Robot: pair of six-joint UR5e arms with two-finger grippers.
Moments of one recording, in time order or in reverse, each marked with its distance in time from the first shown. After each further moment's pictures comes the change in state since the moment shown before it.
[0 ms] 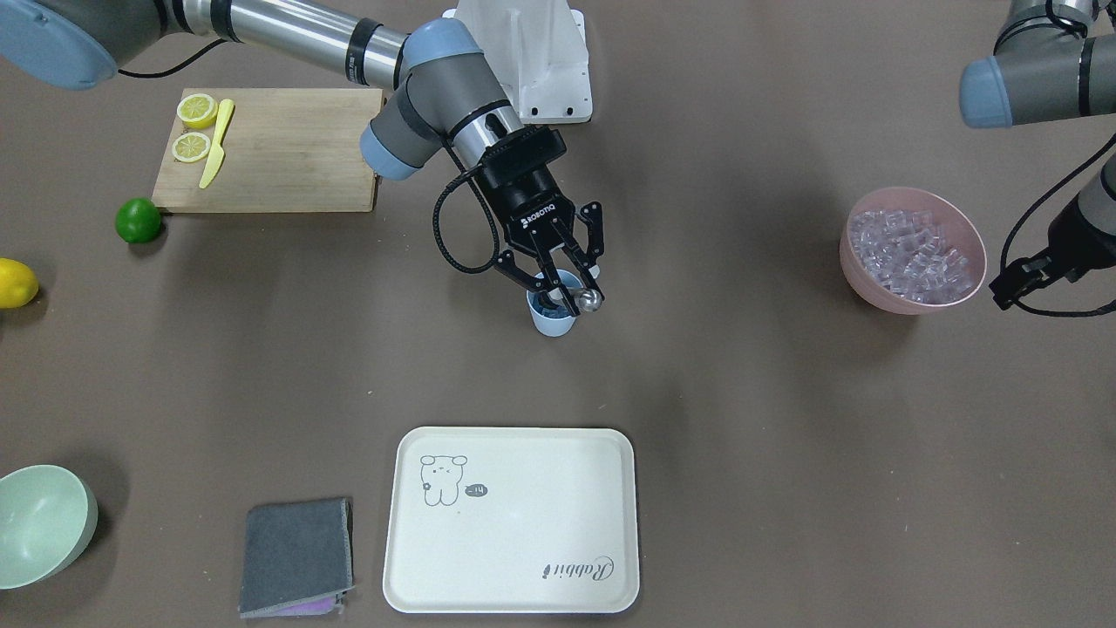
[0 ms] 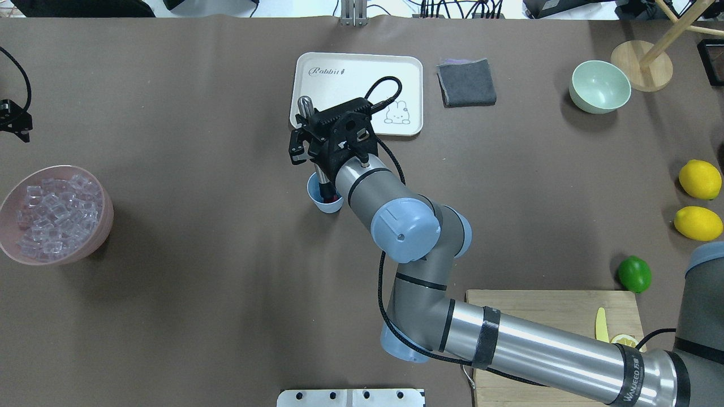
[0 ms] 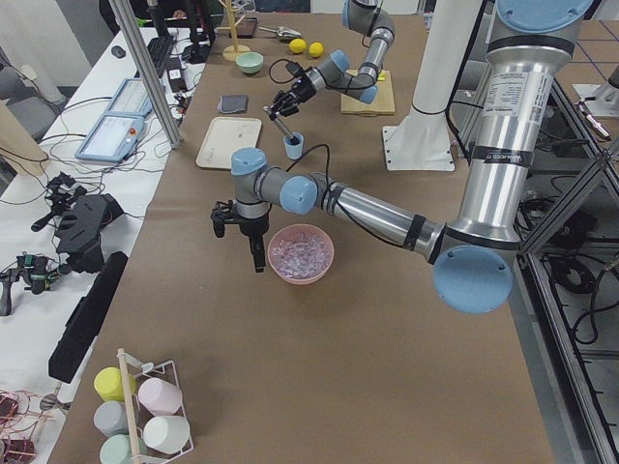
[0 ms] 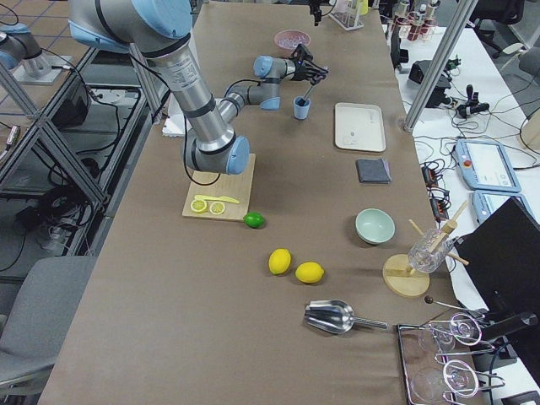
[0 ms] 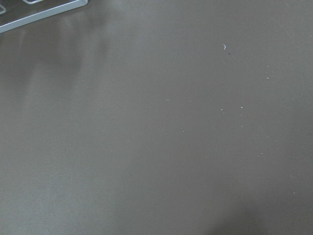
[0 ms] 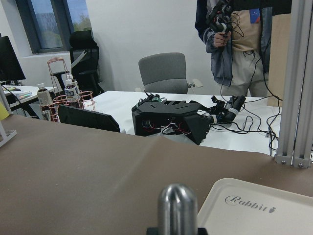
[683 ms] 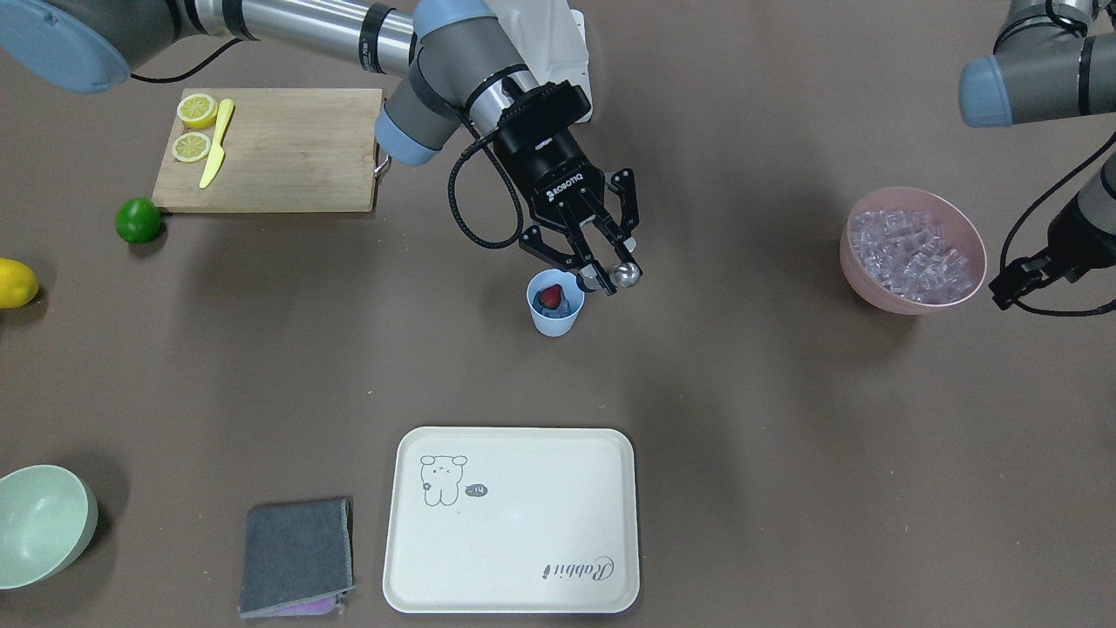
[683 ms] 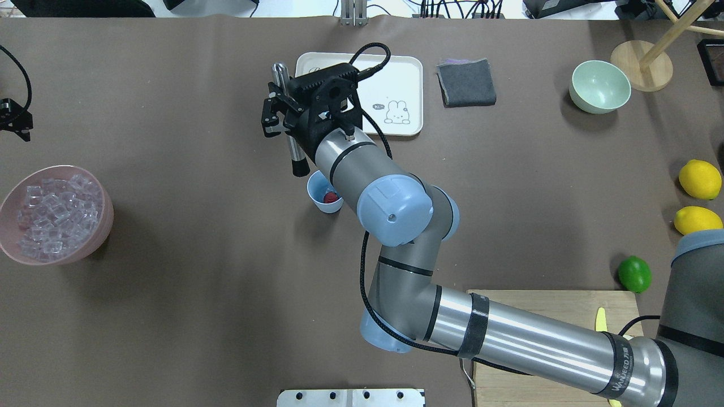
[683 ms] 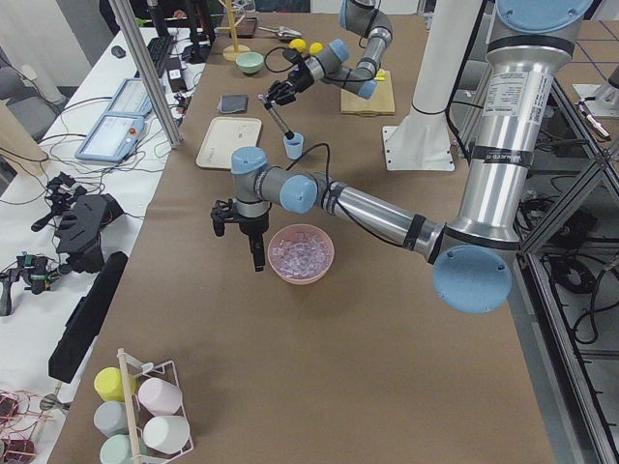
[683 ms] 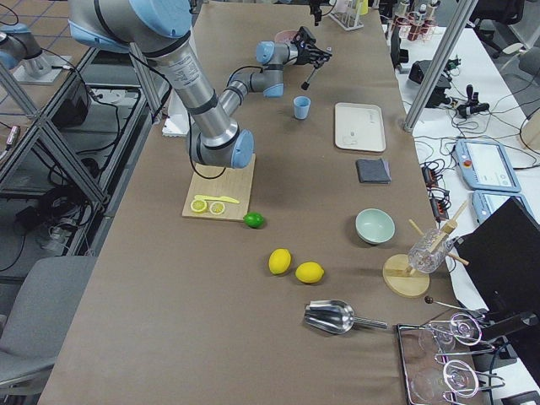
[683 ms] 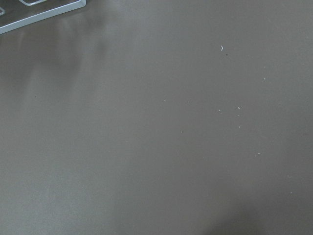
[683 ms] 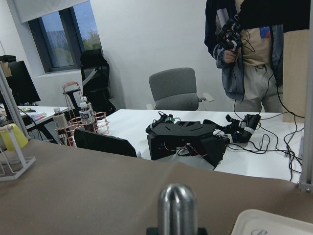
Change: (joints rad) left arm 0.000 -0.002 -0.003 0.000 0.000 -0.001; right arm 0.039 0.067 0.065 -0.008 0.010 0.001
